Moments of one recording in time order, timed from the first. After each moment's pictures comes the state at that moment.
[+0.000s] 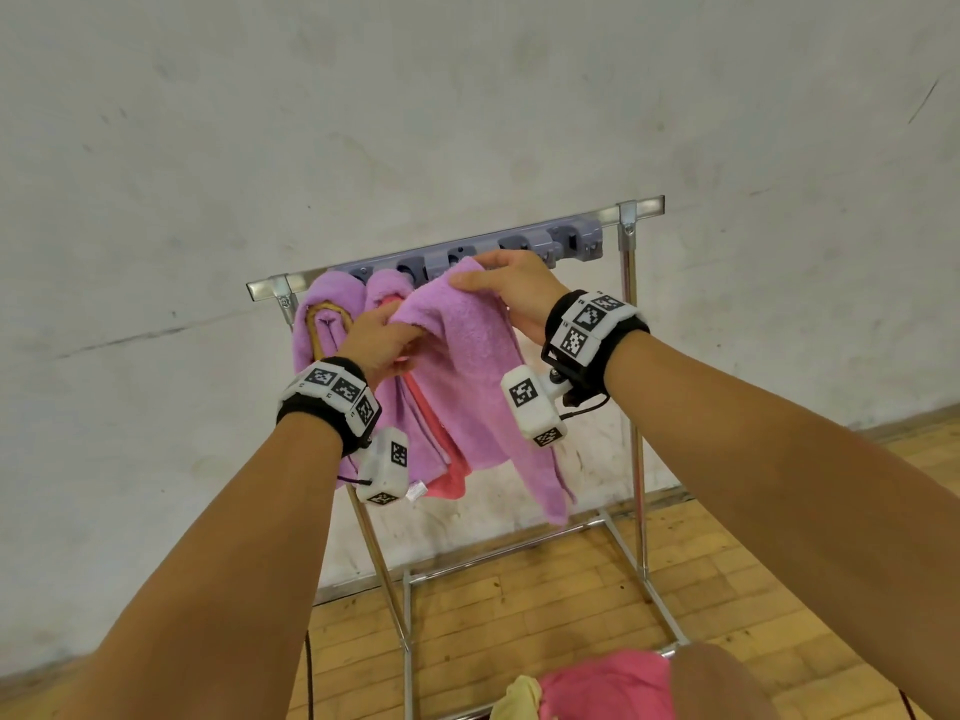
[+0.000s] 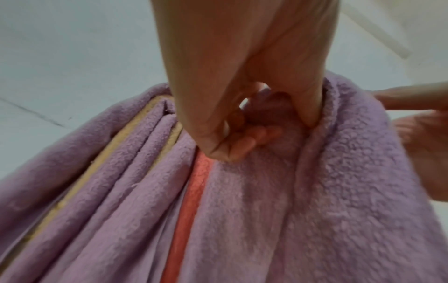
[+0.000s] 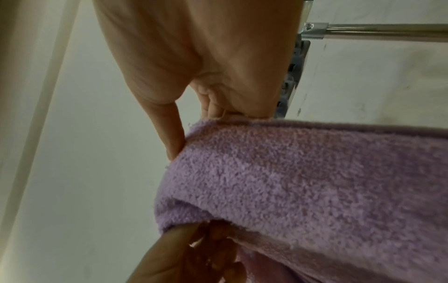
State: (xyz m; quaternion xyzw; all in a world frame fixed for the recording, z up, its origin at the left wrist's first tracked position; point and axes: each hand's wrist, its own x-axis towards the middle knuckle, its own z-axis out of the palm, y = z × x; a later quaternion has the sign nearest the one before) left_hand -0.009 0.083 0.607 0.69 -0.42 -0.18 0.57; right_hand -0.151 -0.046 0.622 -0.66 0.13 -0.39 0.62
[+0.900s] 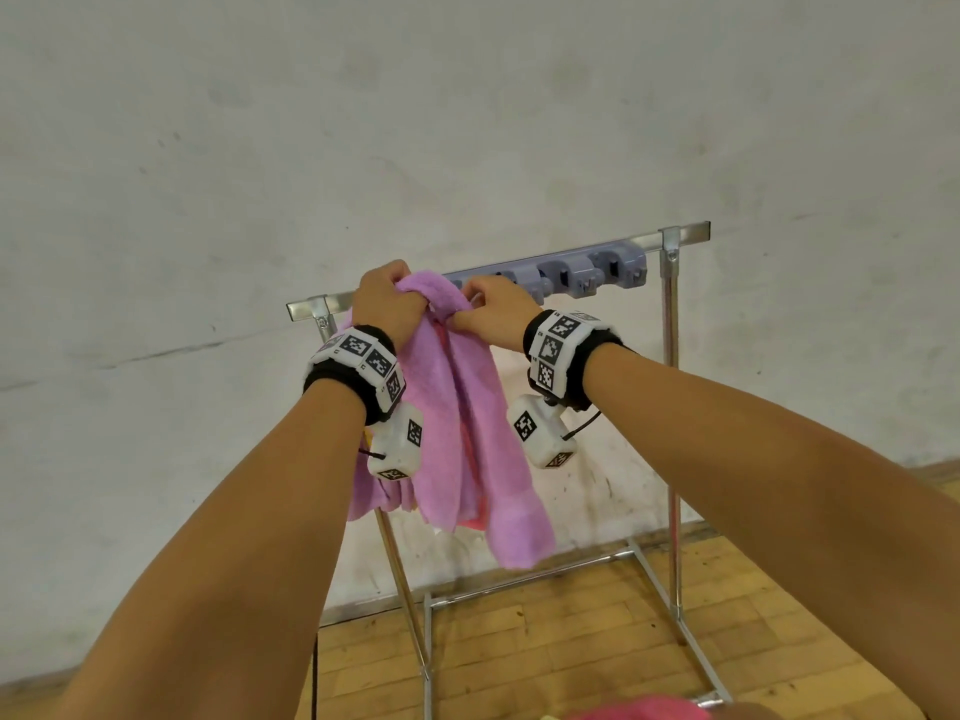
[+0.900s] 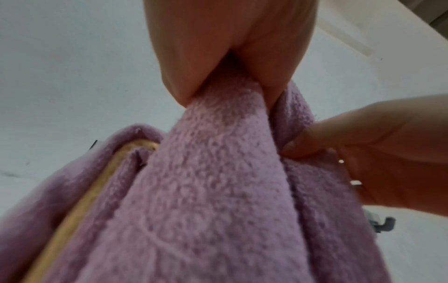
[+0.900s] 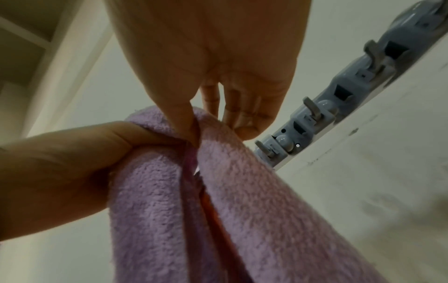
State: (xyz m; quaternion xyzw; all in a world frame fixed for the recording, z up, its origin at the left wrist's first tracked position) left_hand 0.022 0.072 0.668 0.74 -0.45 0.13 0.49; right_hand -0.094 -0.030 0.645 -0.87 0.19 -0.34 0.31
